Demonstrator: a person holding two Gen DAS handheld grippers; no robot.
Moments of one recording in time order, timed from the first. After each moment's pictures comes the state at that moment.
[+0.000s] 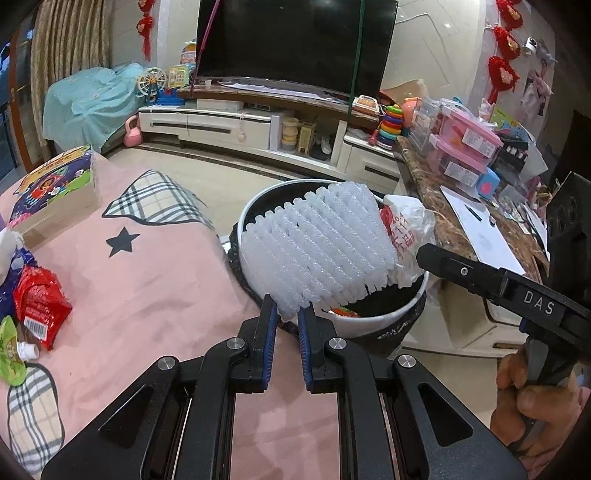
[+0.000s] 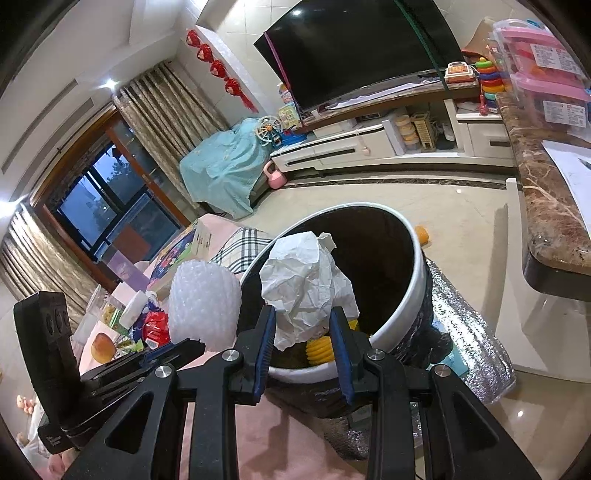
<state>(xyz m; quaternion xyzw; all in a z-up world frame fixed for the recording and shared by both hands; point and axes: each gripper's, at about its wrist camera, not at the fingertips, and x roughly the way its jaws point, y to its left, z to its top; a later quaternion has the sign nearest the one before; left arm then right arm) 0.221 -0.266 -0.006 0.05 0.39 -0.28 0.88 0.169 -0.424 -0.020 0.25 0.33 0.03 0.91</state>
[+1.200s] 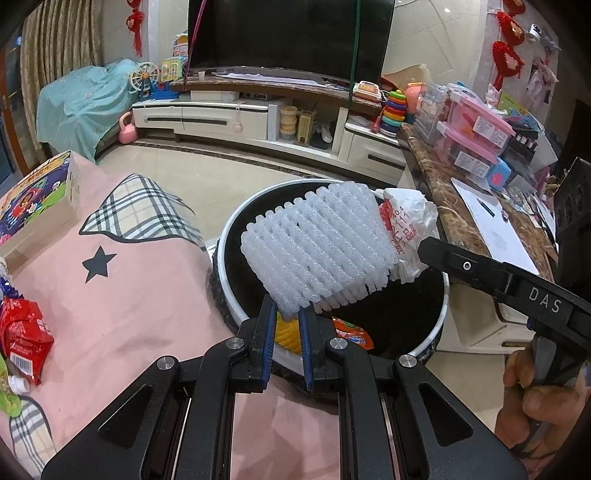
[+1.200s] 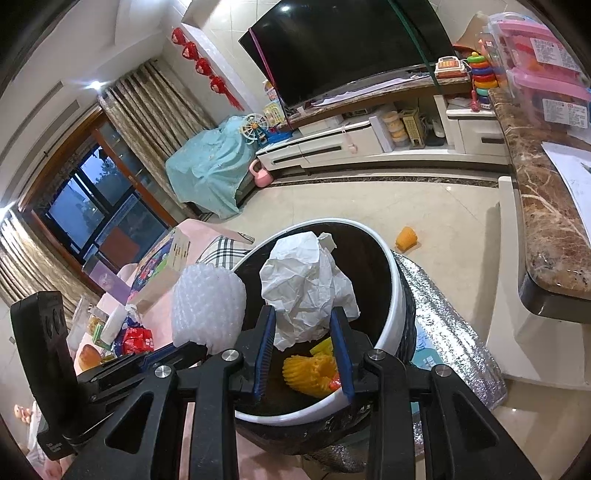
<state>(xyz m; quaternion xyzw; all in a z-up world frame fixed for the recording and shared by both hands) 0.255 -0.299 -0.015 0.08 0.41 -0.28 0.87 0.198 -0.448 -0.026 0.25 0.34 0.01 0.91</state>
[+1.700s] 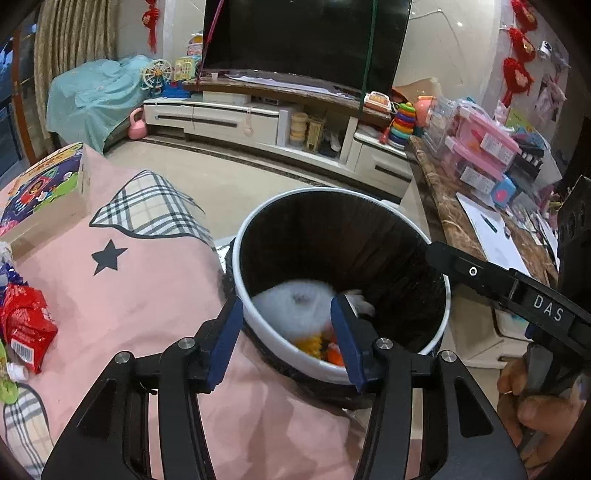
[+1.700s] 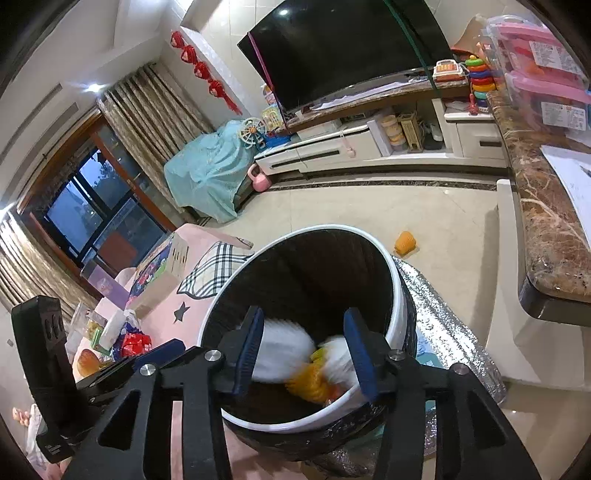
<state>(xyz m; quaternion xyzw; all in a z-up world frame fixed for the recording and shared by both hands) 0.253 -0.287 -0.011 0.05 0.40 -0.26 0.88 0.198 -0.445 -0.021 0.25 0.33 0.00 0.91</state>
